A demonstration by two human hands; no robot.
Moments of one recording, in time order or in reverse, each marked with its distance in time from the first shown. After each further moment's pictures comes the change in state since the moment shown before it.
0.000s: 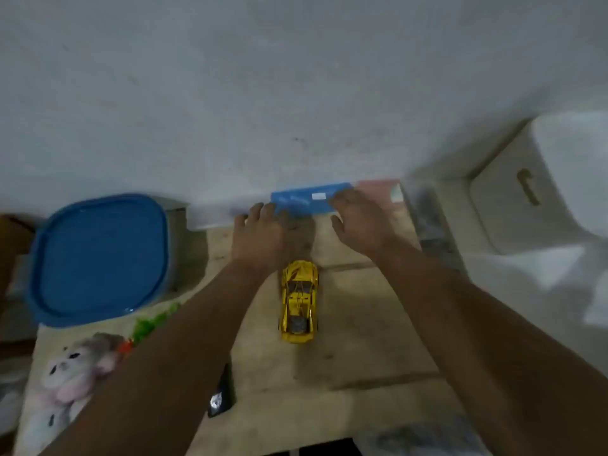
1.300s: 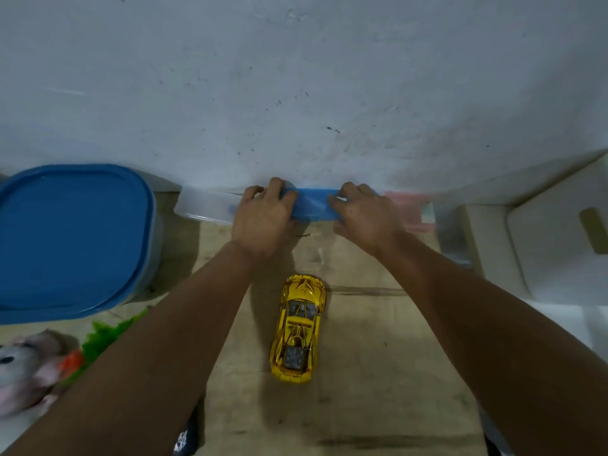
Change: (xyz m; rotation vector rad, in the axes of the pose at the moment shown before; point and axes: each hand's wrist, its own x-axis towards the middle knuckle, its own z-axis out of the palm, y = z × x) left_hand 0.067 -0.031 0.039 -0.027 0.266 0.048; right_hand 0.065 -0.001 0.011 -0.369 -0.090 -0.212
